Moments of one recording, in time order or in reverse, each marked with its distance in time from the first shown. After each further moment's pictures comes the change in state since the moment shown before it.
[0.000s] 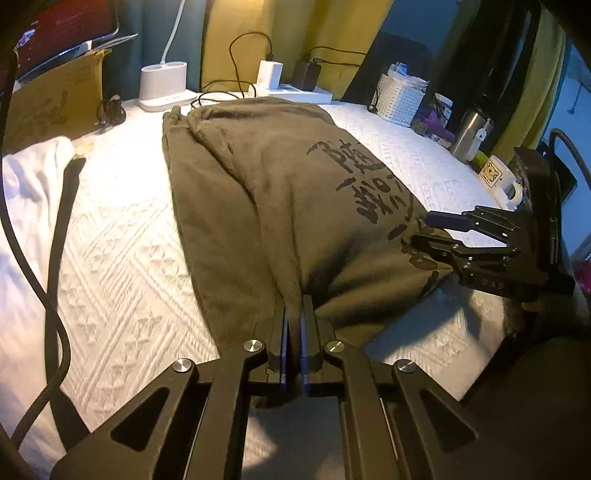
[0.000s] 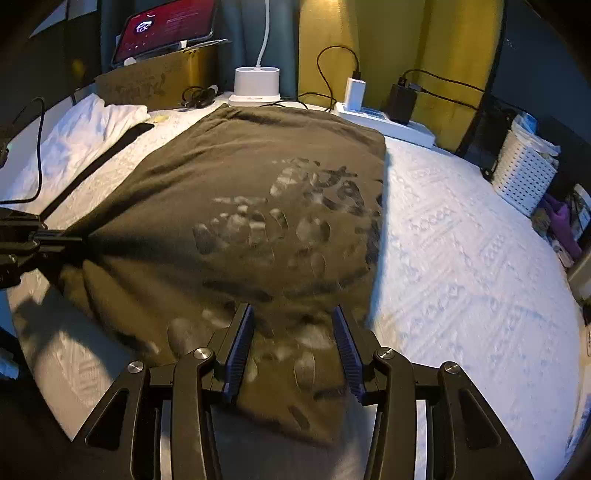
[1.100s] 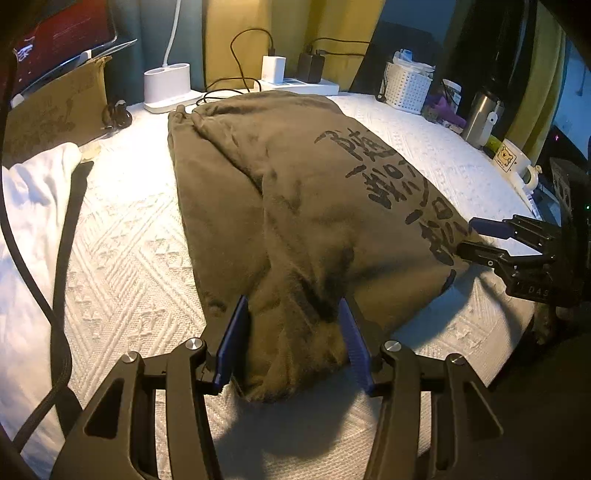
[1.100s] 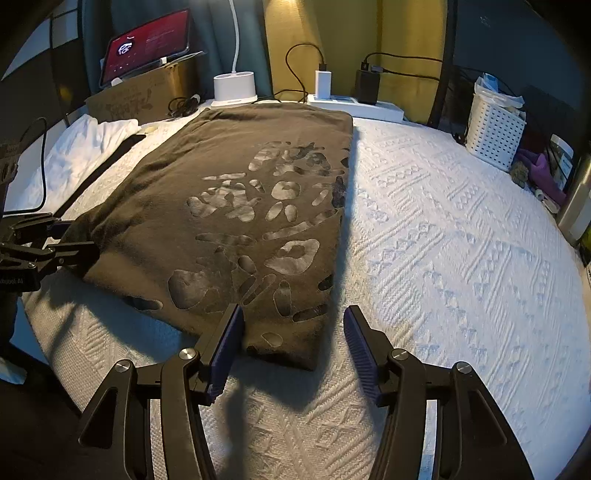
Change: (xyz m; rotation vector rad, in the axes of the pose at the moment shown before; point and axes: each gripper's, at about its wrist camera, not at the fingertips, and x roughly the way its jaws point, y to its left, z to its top) left arm 0.010 -0.004 -0.005 0.051 0.001 0.098; right arm -0.024 -0.018 -0.041 0.119 -0.017 0.018
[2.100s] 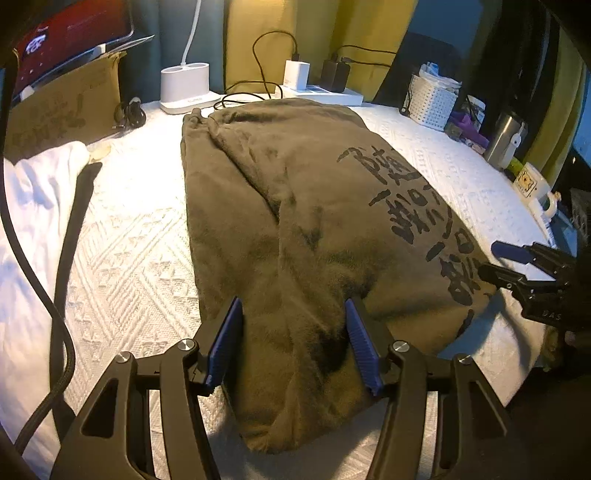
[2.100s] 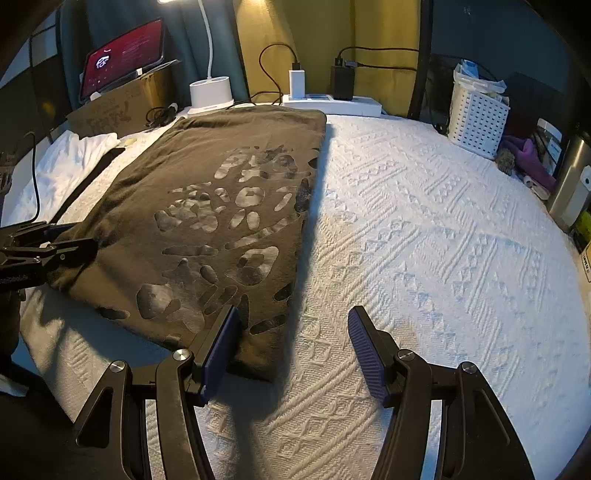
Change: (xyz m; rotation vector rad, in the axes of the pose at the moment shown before) left arm 0.008 0.006 0.022 -0.090 -0.016 0.037; right arm 0.003 -0.024 0.004 0.065 0.008 -0.018
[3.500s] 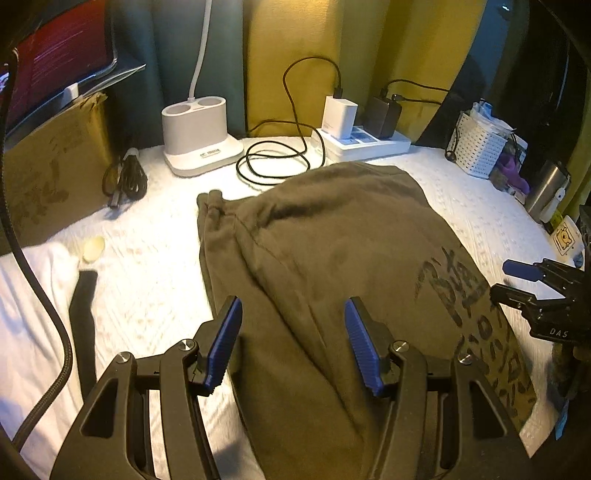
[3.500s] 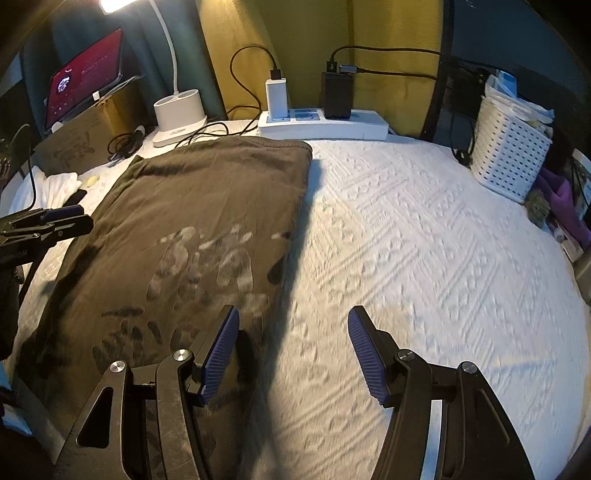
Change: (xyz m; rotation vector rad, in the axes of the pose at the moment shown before) left arm 0.053 0.042 0.117 0.007 -0.036 0.061; right arm 0.068 -0.035 0.109 -0.006 0.030 0.020
